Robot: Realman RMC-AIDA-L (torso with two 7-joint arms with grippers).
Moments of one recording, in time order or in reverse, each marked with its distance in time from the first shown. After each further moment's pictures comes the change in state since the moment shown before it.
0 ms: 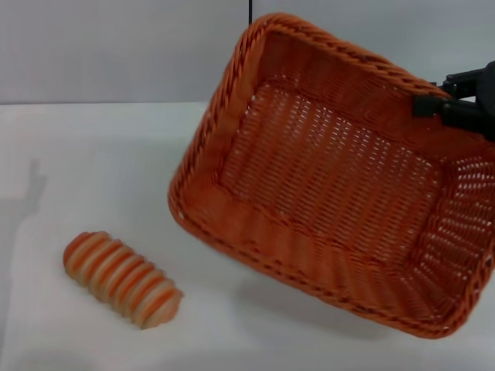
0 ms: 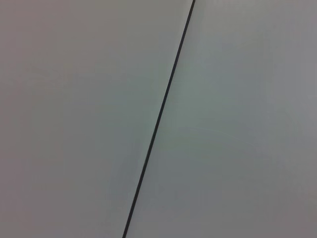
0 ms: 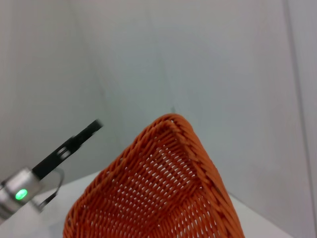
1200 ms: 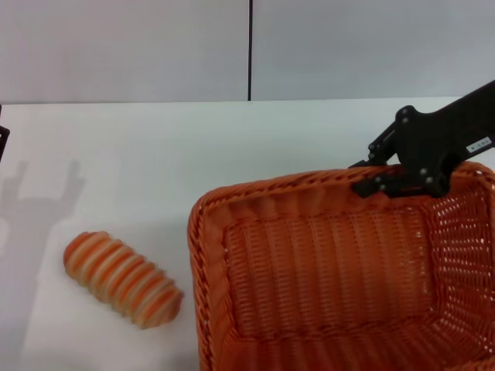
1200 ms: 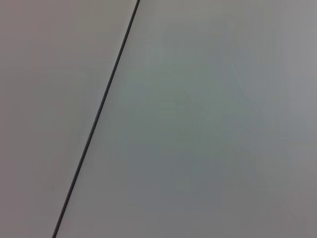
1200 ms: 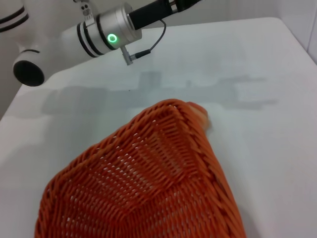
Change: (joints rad) left arm -0.017 -0.001 0.132 -0.015 0.002 0.004 0.001; right arm 0.241 0.022 -0.266 -0.024 -0.290 0.020 -0.083
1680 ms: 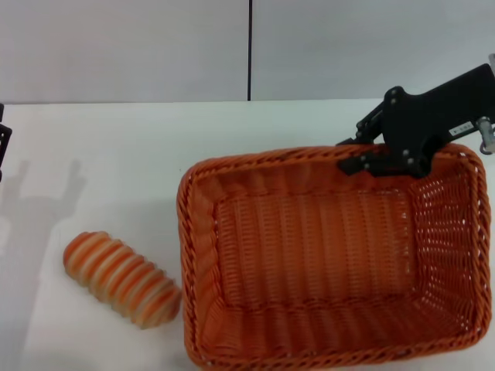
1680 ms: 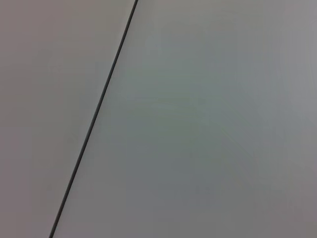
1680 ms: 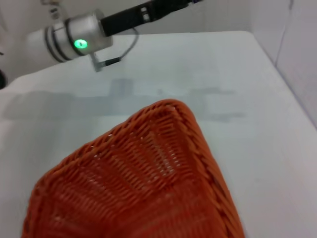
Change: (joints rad) left arm -0.004 0.000 0.001 0.000 0.000 -0.006 -0.001; right arm 0.006 0.016 0.014 0.001 0.004 -0.091 -0.015
